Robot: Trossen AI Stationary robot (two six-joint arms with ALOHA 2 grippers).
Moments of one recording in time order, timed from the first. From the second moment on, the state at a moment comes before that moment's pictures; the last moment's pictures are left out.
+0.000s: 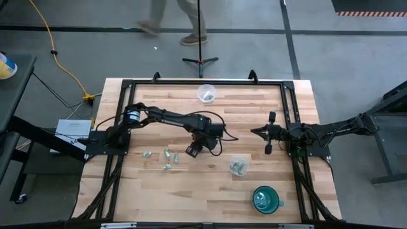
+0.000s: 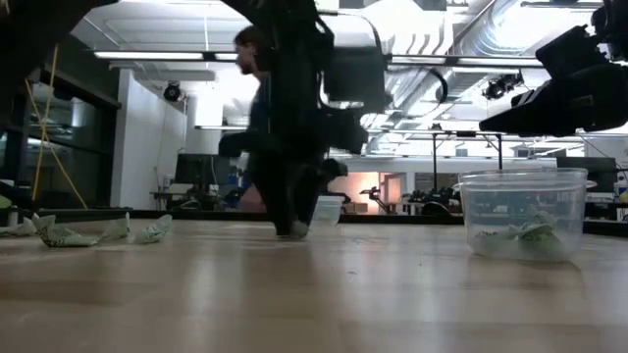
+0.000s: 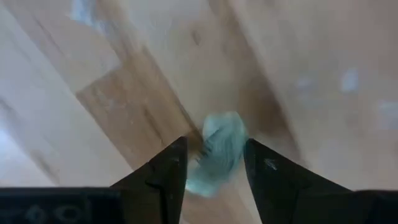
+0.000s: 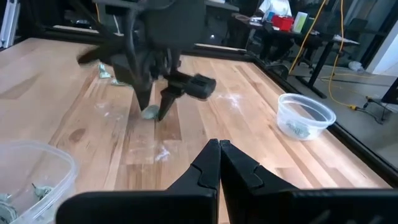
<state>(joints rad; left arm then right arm) 0.03 2.17 1.64 -0.95 0.05 0.57 0.13 0.33 0.01 0.14 0.33 -0.09</state>
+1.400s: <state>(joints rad) 0.53 2.14 1.89 -0.97 0.02 0.54 0.13 0.33 0.01 0.13 0.41 -0.09</state>
